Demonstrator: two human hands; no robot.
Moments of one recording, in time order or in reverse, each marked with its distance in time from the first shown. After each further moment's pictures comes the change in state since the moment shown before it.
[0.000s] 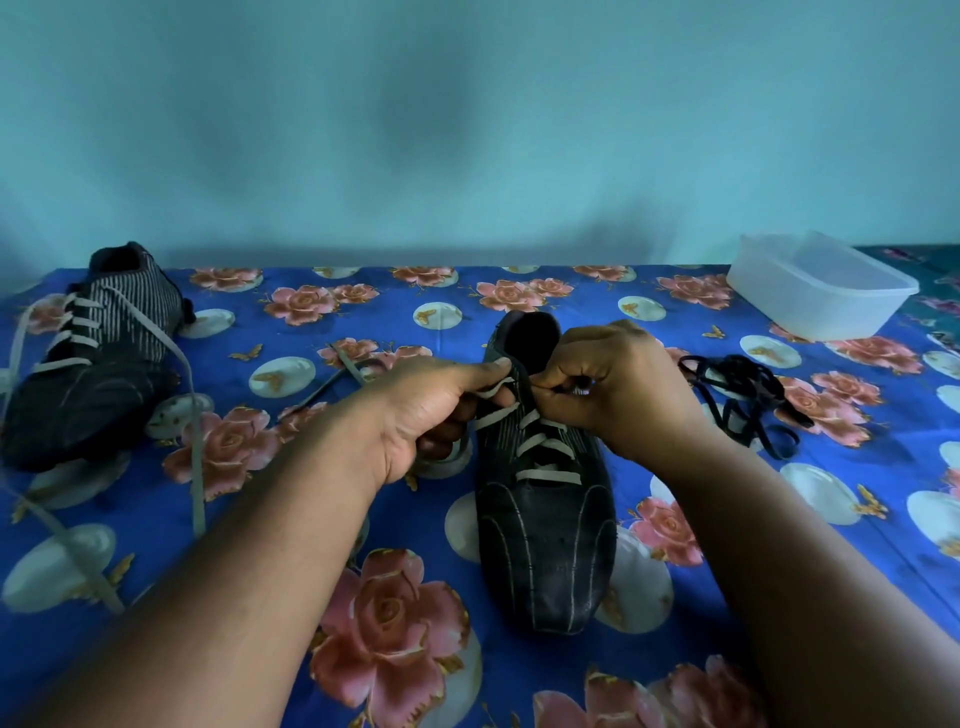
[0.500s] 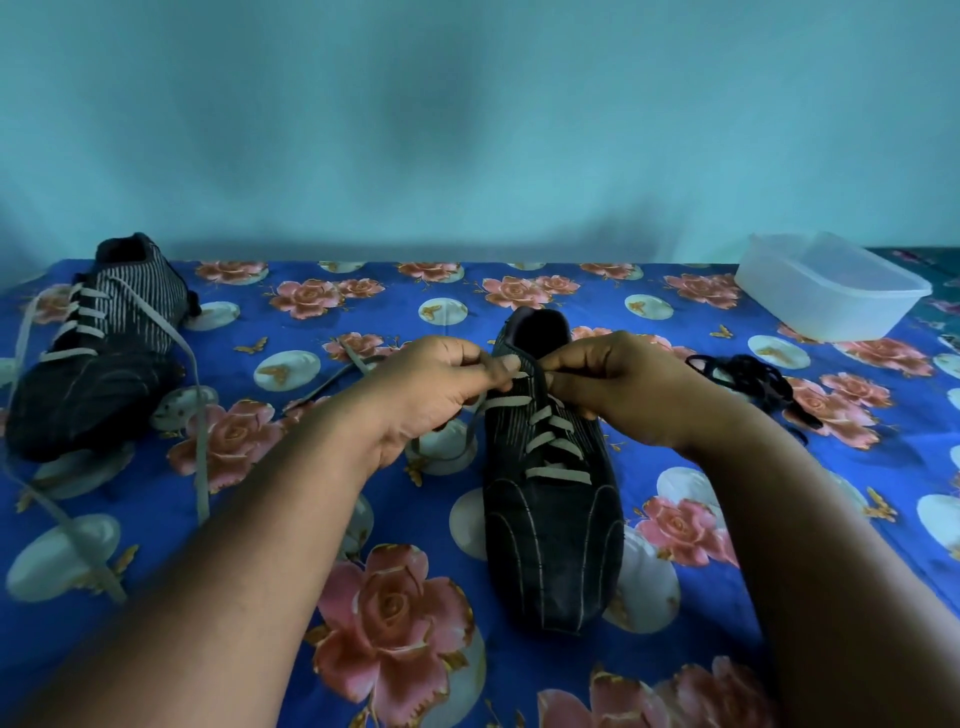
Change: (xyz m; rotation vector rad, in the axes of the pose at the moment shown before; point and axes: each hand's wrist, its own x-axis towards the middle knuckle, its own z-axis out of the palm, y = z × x) left_hand -0.002 0.001 -0.006 0.263 0.071 0.281; right_hand 0.006 0.004 -0.011 0.398 -0.373 0.478
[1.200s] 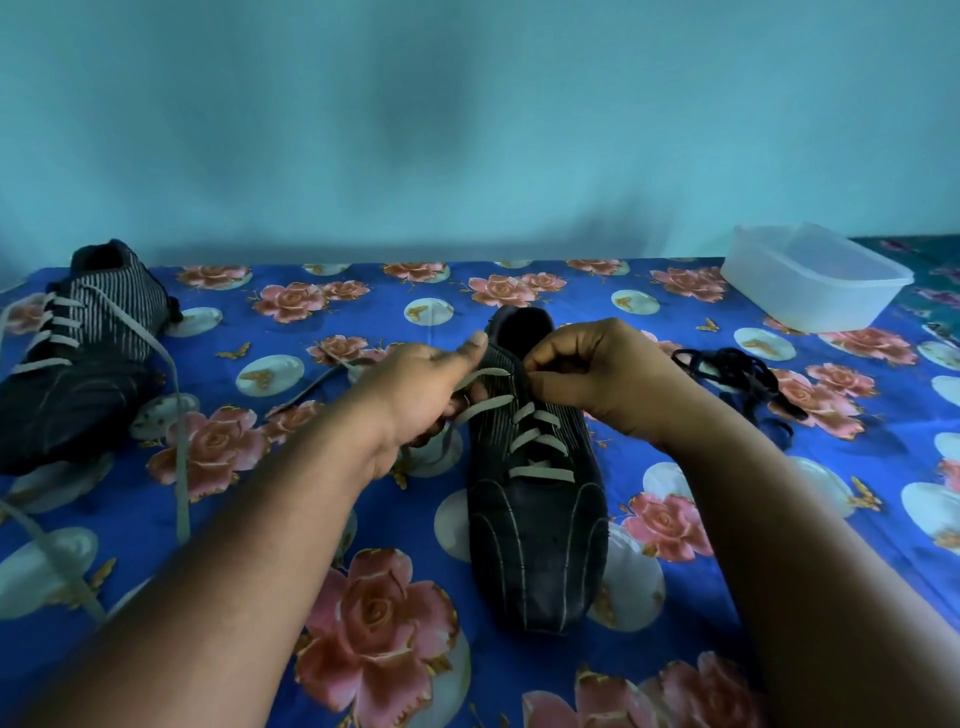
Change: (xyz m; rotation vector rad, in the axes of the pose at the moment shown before) left_hand 0.004 -0.002 0.007 -0.029 0.118 -0.160; right_hand -0.004 -0.004 0.002 0.042 0.139 -0.020
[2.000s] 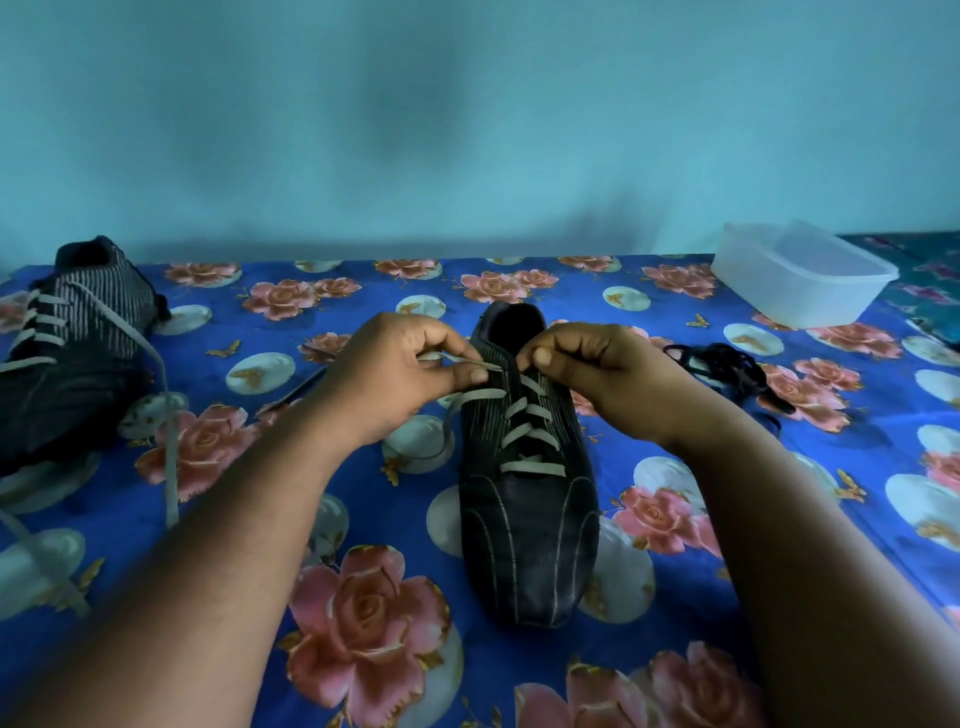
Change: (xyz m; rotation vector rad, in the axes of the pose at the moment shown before) left_hand 0.011 -0.009 -0.016 0.228 0.033 0.514; right_hand -0.002 0.022 -0.007 -0.008 -0.048 -0.104
